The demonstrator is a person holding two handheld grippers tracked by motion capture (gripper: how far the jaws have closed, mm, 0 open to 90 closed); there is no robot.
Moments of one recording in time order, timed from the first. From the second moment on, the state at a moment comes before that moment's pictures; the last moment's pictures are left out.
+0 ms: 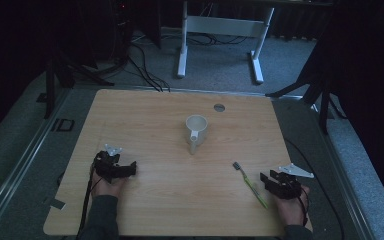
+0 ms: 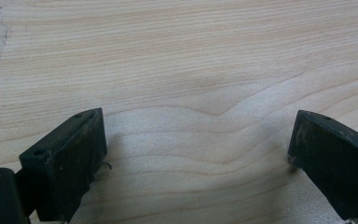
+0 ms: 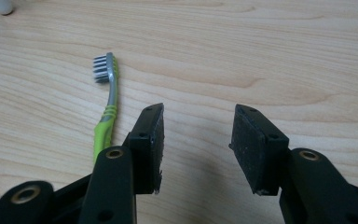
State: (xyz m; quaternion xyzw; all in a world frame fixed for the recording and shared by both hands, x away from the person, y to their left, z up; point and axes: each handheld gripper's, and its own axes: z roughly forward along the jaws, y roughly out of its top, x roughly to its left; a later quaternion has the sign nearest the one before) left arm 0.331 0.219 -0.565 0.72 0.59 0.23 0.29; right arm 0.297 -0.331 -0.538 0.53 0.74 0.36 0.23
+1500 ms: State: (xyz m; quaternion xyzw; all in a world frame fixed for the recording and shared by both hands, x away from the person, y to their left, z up) left arm 0.332 0.218 -0.565 0.71 0.59 0.23 0.29; right arm 0.295 -0.328 -0.536 0.52 0.74 0.35 0.23
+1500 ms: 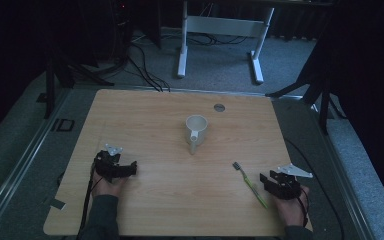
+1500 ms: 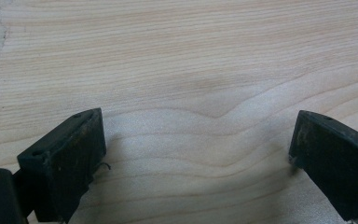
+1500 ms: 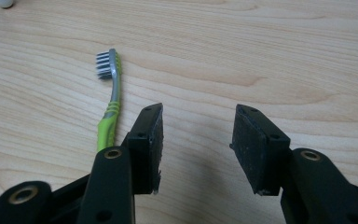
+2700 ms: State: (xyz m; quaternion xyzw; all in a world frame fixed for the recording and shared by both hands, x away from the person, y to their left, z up) left arm 0.332 0.218 -0.565 0.71 0.59 0.23 0.29; right arm 0.291 -0.324 -0.525 0.51 0.75 0.35 0.24
